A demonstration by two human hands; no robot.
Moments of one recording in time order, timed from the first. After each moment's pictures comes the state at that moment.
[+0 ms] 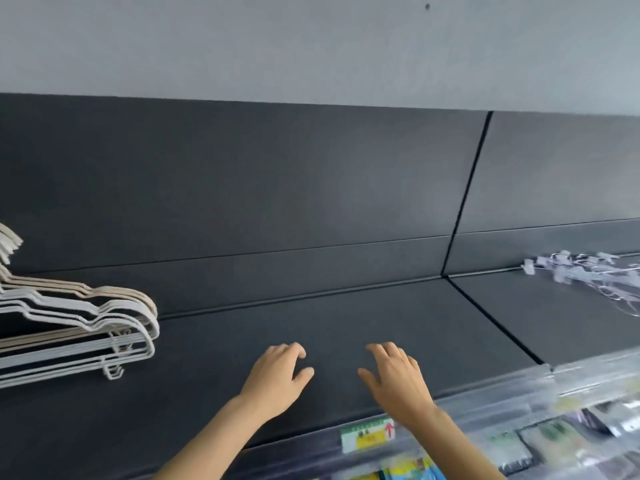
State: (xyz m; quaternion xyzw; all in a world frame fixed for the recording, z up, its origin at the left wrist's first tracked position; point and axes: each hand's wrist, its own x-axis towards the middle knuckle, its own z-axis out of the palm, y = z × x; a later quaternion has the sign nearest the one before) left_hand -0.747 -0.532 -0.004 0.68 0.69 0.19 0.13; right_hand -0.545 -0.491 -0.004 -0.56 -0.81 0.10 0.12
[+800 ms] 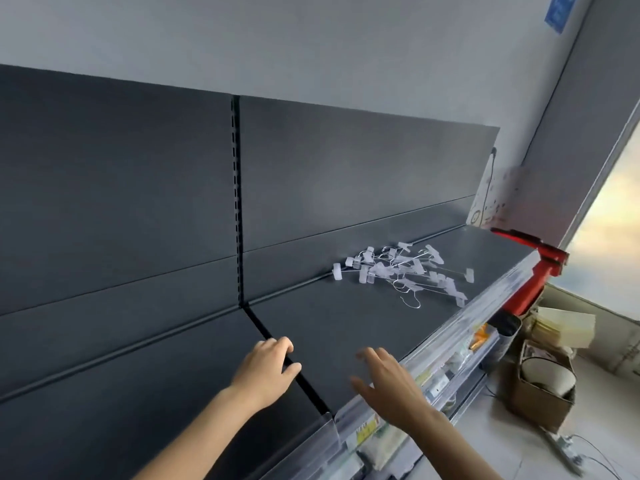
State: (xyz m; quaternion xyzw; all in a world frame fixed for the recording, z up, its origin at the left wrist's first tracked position) left_hand -0.394 -0.301 -0.011 0.80 0.55 0.16 0.19; right_hand -0.192 -0.363 0.001 -0.71 -0.69 0.11 0.12
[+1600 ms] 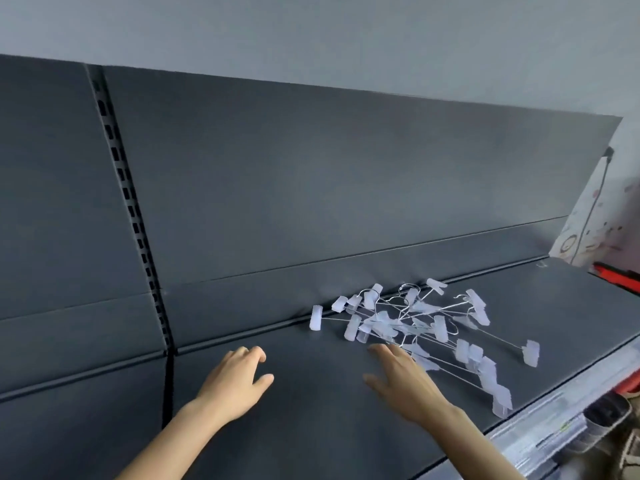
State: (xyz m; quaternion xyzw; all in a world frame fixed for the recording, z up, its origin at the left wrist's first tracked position) left_hand -0.271 -0.143 -0.028 0.70 0.69 0.12 0.15; right_hand -0.007 -0.138 -0.002 -0.62 -0.76 0.14 0.09
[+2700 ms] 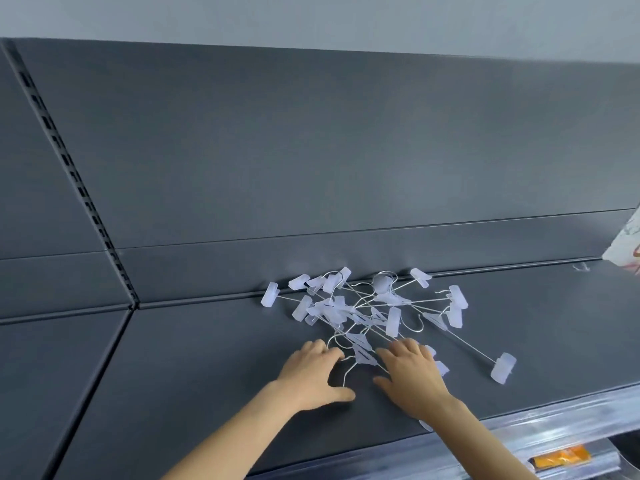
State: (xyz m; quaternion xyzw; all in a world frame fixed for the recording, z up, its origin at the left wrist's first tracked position) left_hand -0.030 -0.116 -0.036 0.72 0.66 0.02 0.19; right_hand 0.149 -0.081 -0.033 -0.52 -0.85 0.04 -0.03
